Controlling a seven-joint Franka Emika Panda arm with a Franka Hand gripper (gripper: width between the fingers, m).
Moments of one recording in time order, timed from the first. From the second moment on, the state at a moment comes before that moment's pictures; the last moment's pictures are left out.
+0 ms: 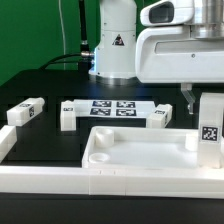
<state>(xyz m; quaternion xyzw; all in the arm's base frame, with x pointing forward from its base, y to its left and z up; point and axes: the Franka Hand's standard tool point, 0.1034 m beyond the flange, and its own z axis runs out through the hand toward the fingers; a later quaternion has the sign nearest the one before) 0.641 0.094 0.107 -0.98 0.21 -0.02 0.05</state>
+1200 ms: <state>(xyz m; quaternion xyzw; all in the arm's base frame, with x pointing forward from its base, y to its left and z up) 0.637 0.101 0.103 -0.96 0.28 -0.01 0.06</state>
